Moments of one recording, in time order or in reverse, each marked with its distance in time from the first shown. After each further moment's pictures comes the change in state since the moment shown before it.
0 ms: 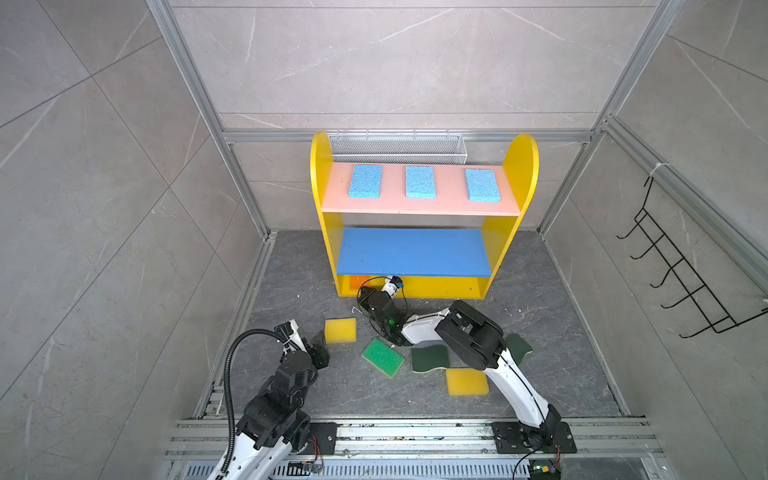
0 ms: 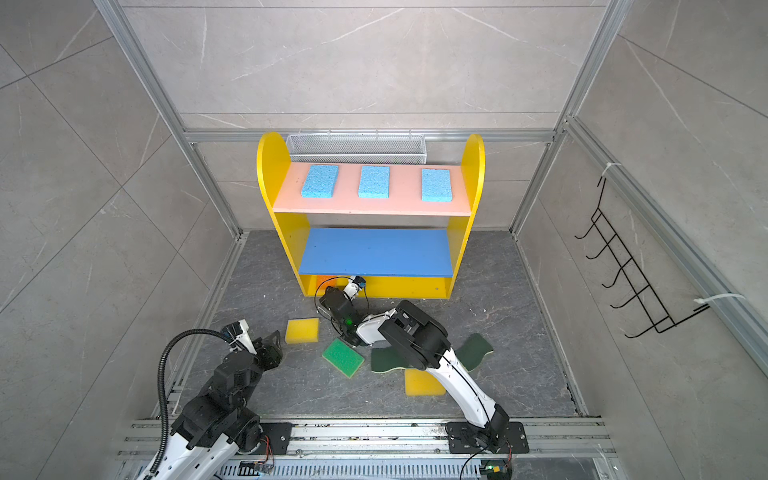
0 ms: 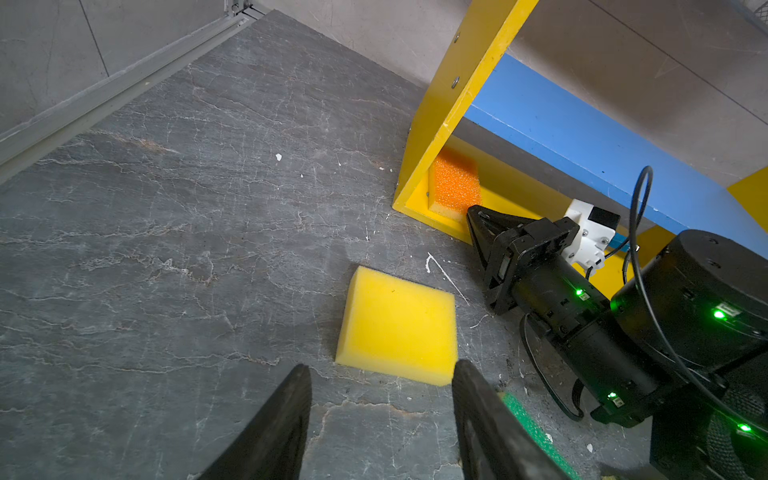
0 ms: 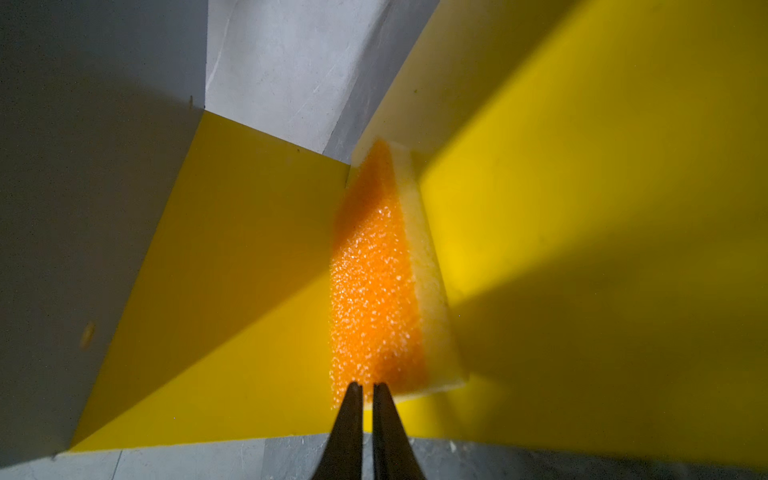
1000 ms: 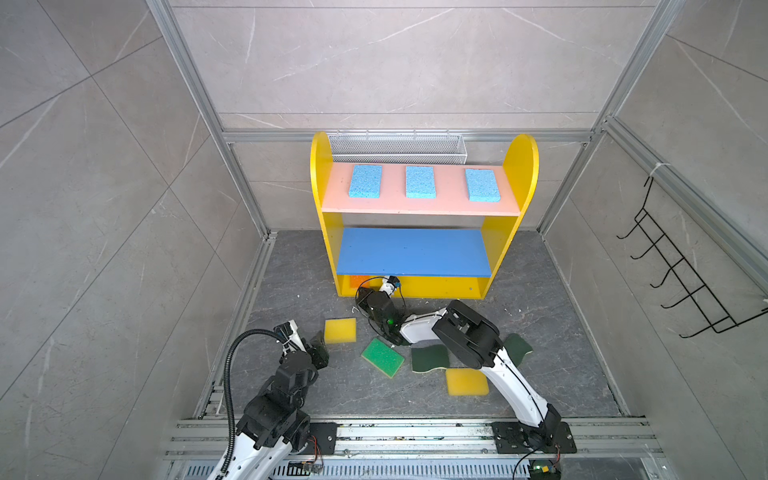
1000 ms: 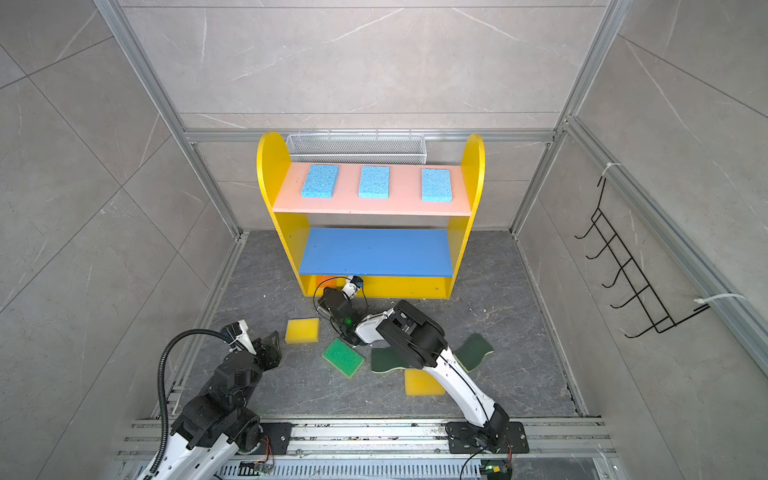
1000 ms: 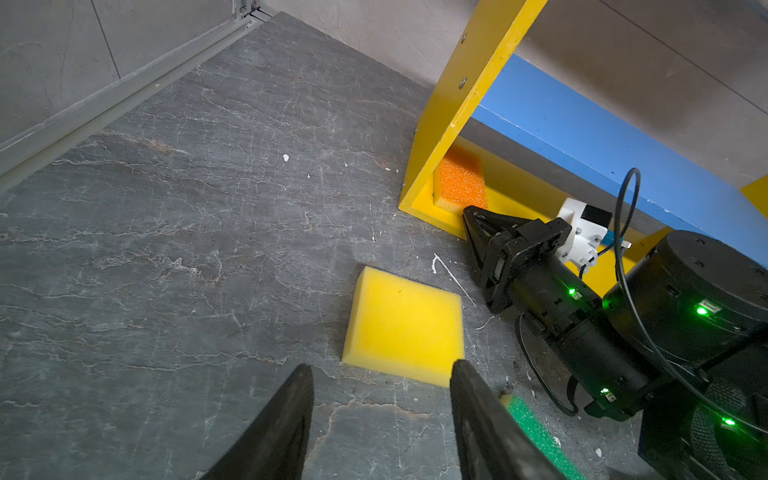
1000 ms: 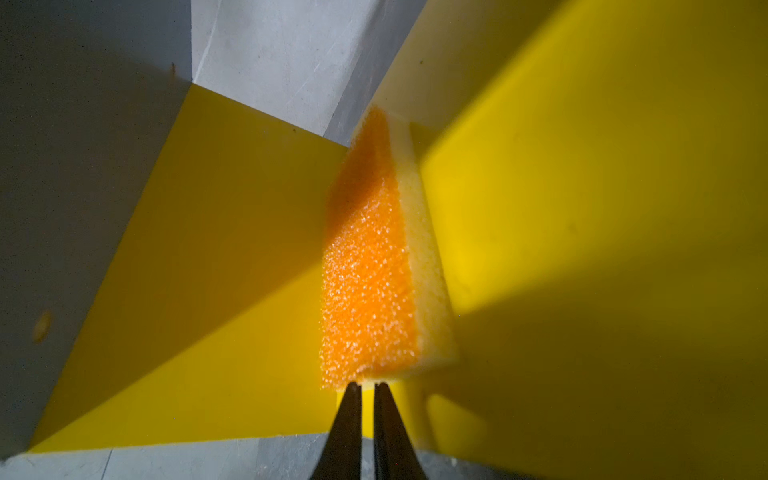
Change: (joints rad) left arm 0.000 0.000 0.000 -0.018 -0.015 0.000; right arm -0.004 0.028 0.019 0.018 -0.048 -0.031
